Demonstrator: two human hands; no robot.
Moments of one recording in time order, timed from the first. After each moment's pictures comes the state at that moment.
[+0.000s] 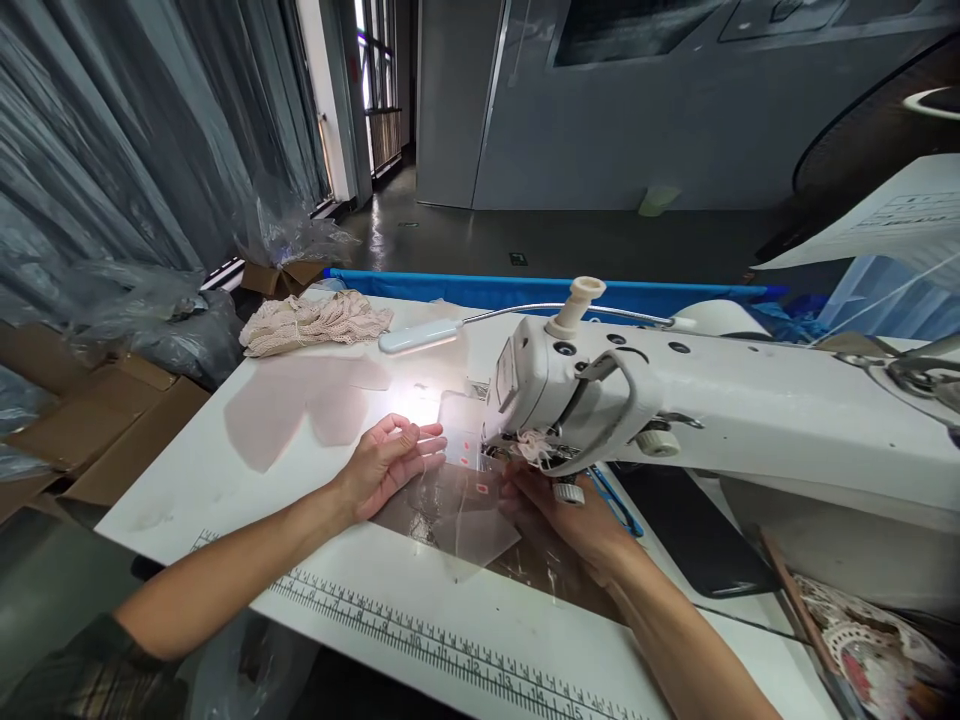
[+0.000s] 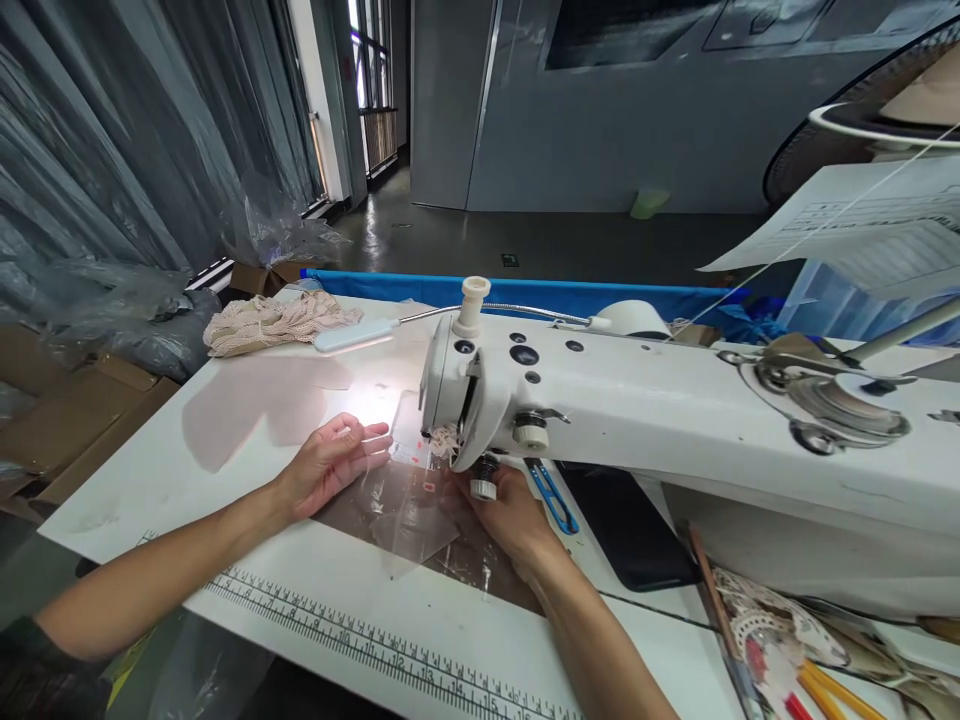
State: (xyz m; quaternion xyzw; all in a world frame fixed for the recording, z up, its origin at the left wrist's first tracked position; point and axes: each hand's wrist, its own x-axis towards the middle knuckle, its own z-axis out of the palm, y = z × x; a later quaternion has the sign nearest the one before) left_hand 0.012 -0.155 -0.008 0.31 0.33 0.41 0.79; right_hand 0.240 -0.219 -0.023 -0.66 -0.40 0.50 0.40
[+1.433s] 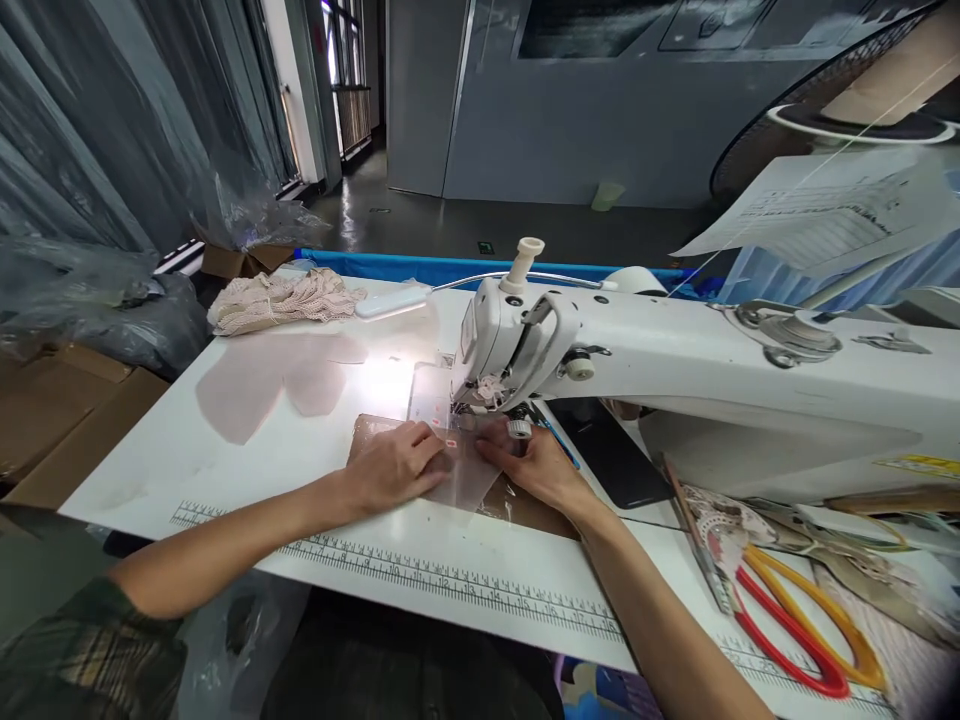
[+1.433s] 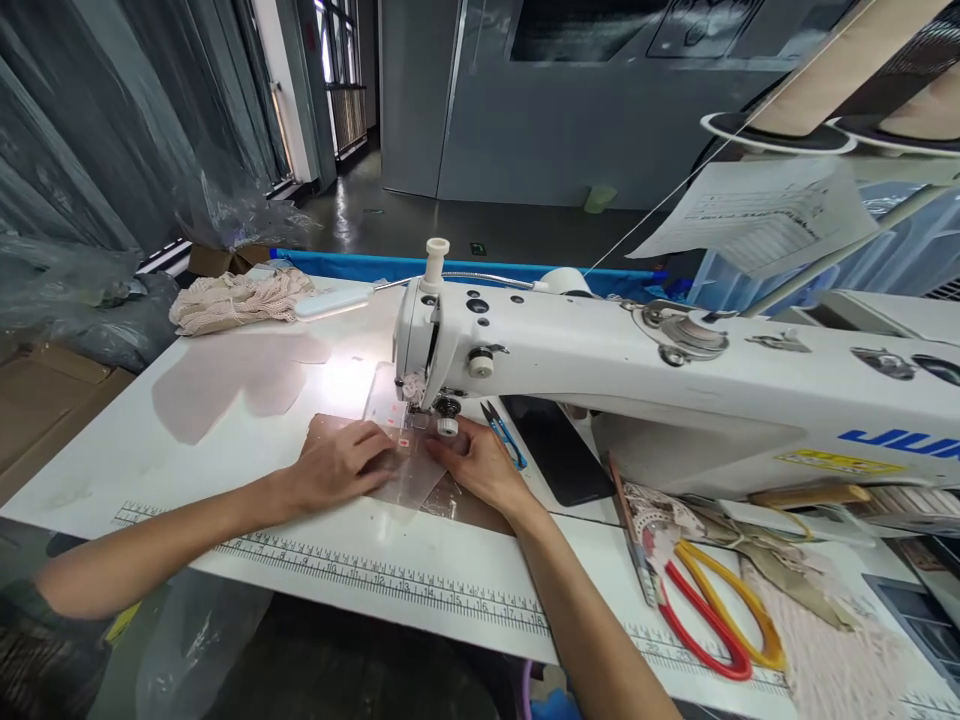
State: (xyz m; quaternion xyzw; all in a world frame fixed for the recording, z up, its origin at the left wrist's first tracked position) left_hand 0.027 -0.182 -0.026 0.94 0.24 0.19 0.17; right_hand 0.255 -0.229 -0.022 -0.67 -0.59 0.33 0.31
